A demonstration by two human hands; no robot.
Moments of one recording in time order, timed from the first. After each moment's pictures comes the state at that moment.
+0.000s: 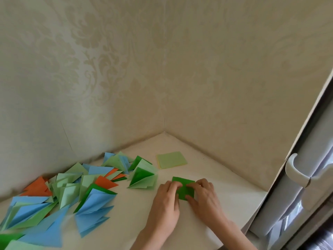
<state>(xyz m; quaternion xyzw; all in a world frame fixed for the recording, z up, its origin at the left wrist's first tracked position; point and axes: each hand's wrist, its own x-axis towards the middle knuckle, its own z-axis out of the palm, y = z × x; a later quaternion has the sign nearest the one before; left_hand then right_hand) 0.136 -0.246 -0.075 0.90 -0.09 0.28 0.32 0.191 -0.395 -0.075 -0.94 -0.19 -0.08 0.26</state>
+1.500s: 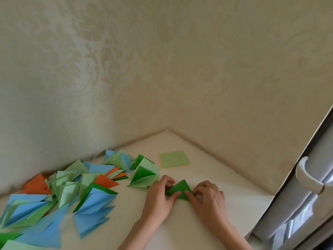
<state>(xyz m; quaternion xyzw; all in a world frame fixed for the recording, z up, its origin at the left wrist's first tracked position) 0.167 -0.218 -0.086 0.88 0.00 0.21 0.42 0.189 -0.389 -0.075 -0.94 -0.12 -0.10 0.29</state>
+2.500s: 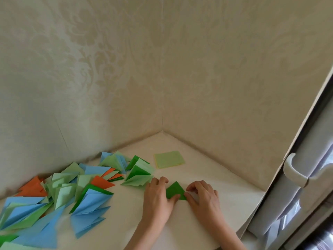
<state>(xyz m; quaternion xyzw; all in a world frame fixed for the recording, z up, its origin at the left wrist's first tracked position) 0.162 -0.235 -0.088 0.93 0.05 0.24 0.29 0.189 -0.399 -0.088 -0.93 -0.16 -0.11 0.32</state>
